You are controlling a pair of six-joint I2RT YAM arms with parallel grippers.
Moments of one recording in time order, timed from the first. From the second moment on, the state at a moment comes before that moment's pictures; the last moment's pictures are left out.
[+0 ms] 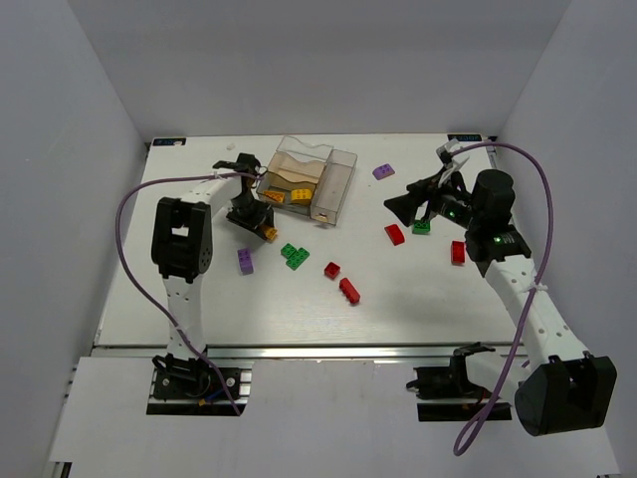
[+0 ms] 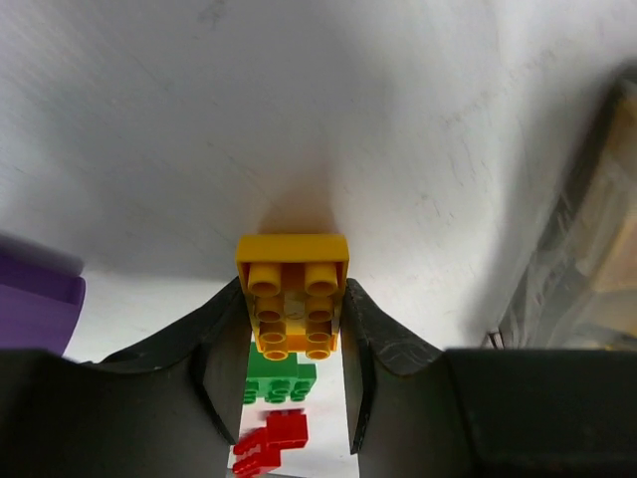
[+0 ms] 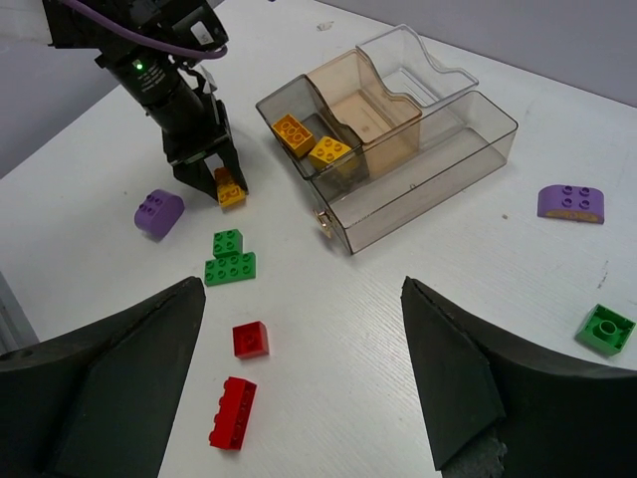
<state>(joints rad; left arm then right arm) -0.23 2.16 1.67 -0.96 0.04 -1.28 0.18 1.08 0.92 -0.01 -0.66 0.10</state>
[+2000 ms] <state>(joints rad) -0.24 1.63 1.43 -0.52 0.37 -0.75 0.10 1.24 0.88 -0.05 -0.92 -0.26</state>
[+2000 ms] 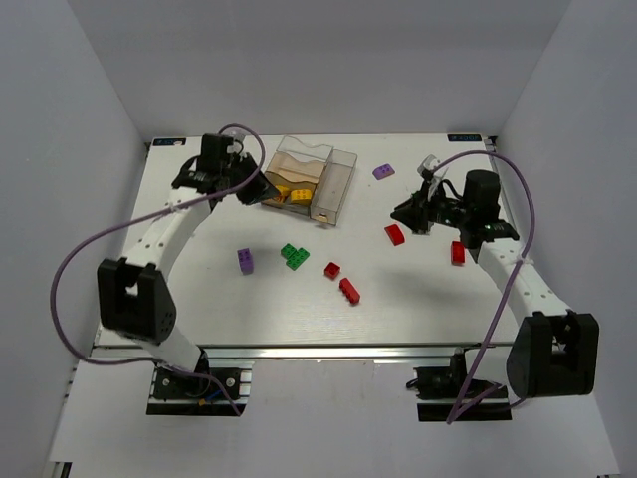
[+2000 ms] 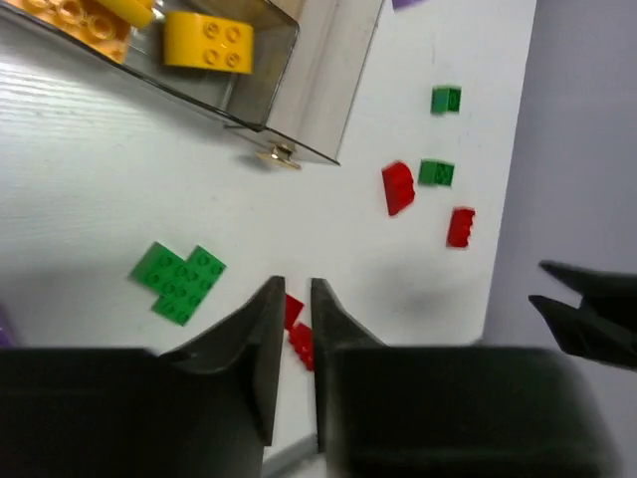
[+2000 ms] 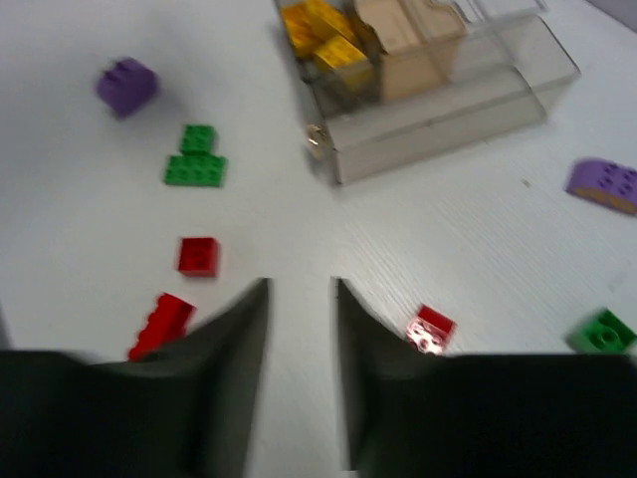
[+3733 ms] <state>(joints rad) -0.24 1.03 0.87 -0.34 -0.04 -0.20 0.05 2.10 1.58 -0.95 -0.45 -1.52</state>
